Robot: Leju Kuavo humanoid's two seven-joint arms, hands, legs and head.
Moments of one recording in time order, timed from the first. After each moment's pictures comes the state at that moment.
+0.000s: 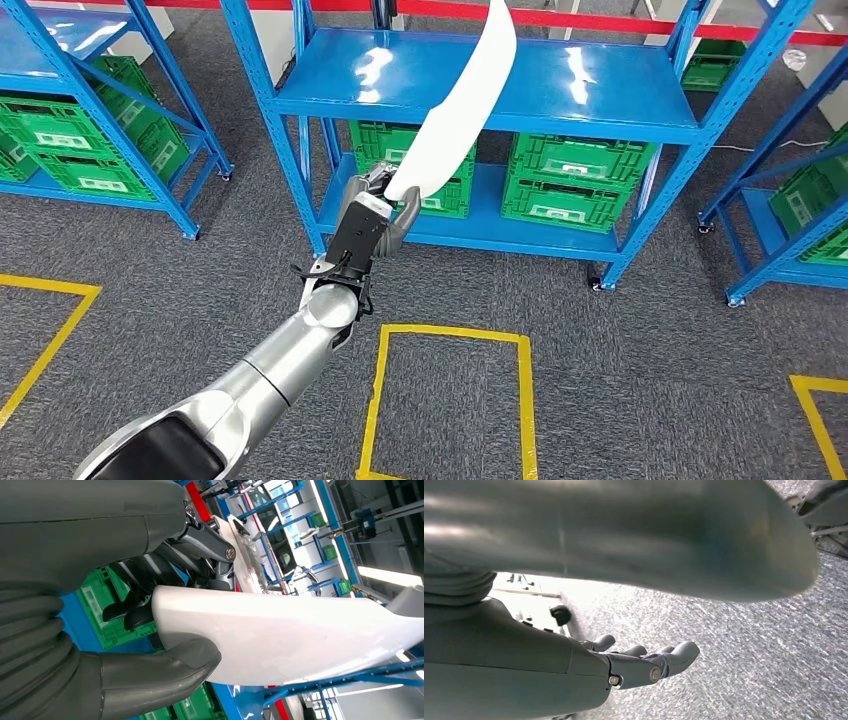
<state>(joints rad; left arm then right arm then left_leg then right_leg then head) -0.73 -0.22 -0.60 -0.72 -0.10 0.56 -0.70 -0.08 0.11 -0.18 -0.18 0.89 -0.01 0.26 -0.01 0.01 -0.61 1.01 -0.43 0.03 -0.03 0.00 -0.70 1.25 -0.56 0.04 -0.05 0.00</state>
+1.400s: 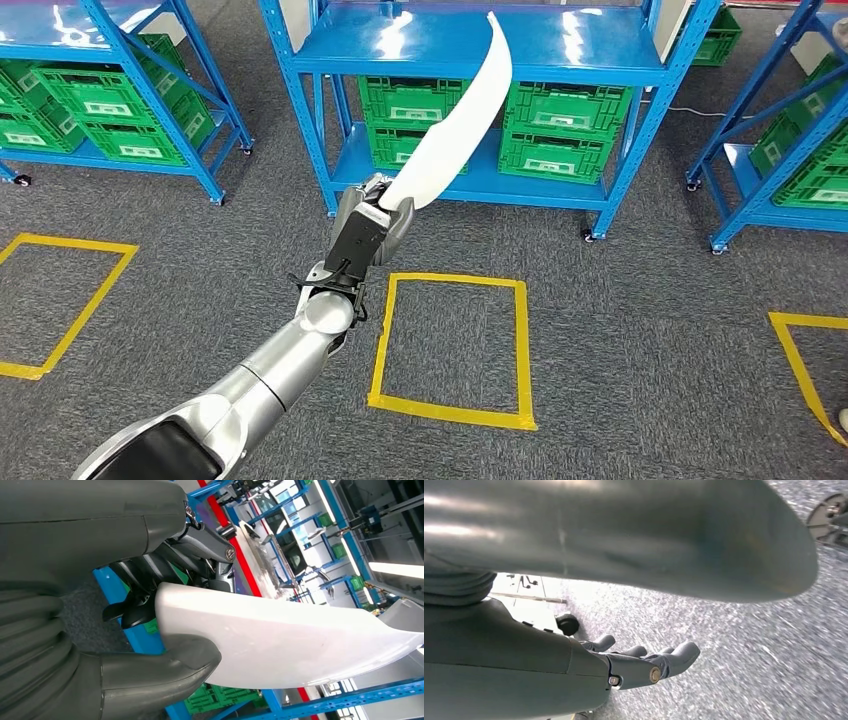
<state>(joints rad) -0.71 -0.20 -0.60 -0.68 -0.12 0.57 -0.70 -0.09 0.11 -0.18 -0.18 0.93 0.00 0.27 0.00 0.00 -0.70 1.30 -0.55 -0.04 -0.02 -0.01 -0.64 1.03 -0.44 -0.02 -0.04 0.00</state>
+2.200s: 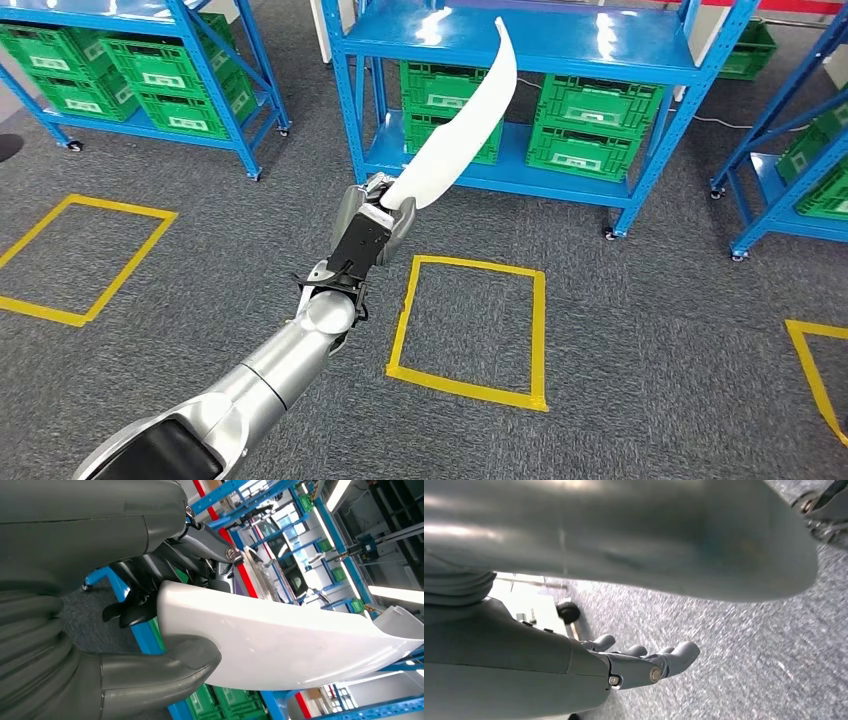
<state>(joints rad) -0.71 -0.19 -0.60 -0.68 -0.14 0.58 -0.70 -0.10 0.12 -0.18 -0.18 0.95 0.00 0.26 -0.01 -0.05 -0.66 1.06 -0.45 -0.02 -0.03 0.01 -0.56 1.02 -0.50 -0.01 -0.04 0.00</state>
